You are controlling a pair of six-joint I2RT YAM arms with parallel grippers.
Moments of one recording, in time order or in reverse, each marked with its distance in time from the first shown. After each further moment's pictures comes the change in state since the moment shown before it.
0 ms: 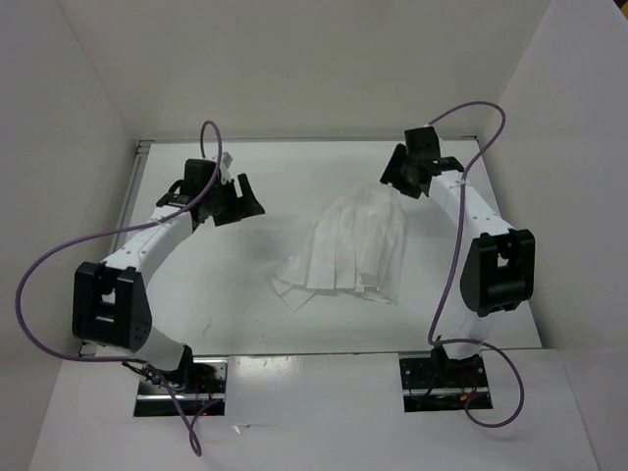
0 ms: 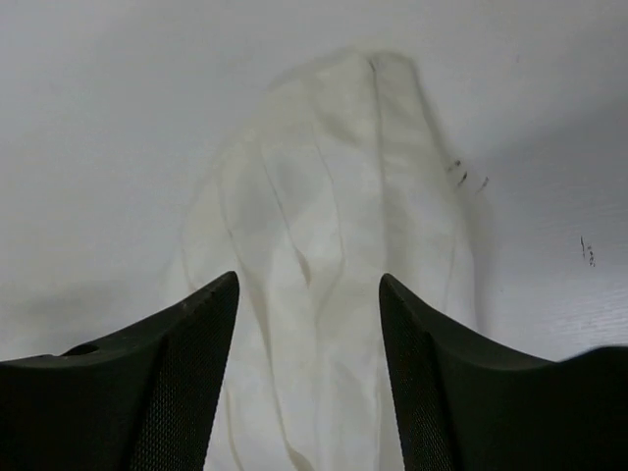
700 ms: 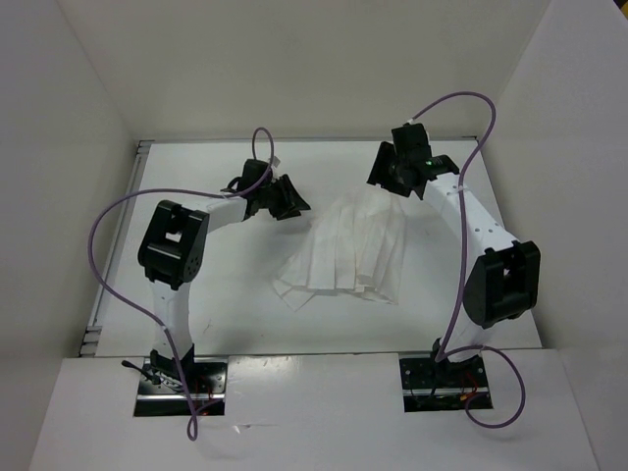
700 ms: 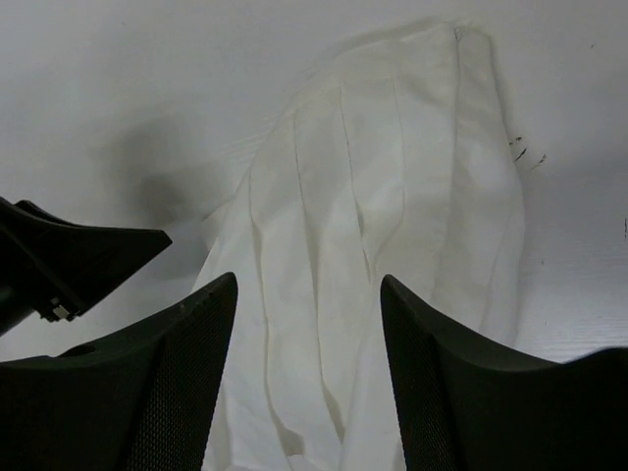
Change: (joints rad) left arm -0.149 0.570 0.226 0.412 0.194 -0.317; right arm 0.129 -0.076 0.076 -0.092 0.060 -0.025
